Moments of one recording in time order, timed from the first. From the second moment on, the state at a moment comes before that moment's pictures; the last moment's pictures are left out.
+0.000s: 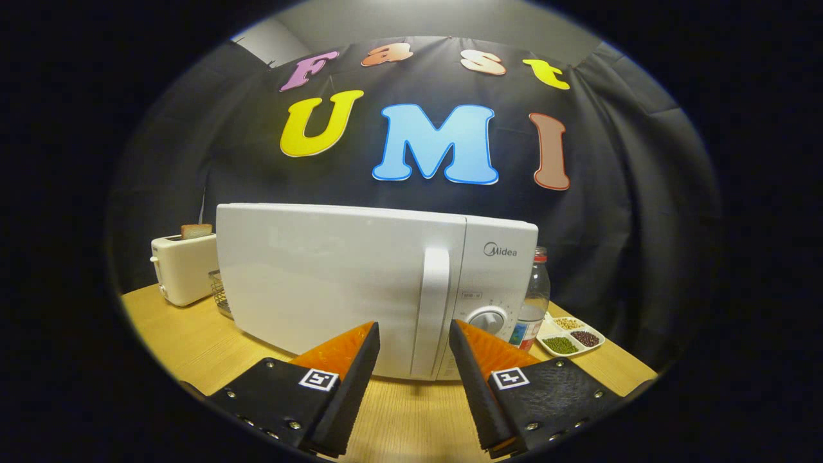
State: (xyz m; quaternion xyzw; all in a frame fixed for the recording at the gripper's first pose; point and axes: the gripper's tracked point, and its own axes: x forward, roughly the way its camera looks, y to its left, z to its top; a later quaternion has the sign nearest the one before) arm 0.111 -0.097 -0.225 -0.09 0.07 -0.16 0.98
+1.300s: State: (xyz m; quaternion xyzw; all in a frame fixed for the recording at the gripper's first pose) arm 0.110 -0.095 -0.219 -0.03 0.05 -0.14 0.99
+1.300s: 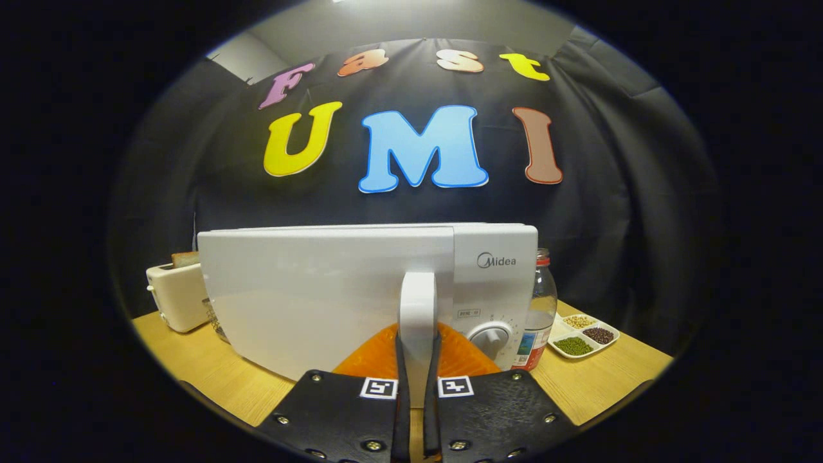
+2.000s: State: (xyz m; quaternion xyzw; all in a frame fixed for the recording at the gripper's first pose) arm -0.014 0.068 -0.227 0.00 0.10 0.03 0.99
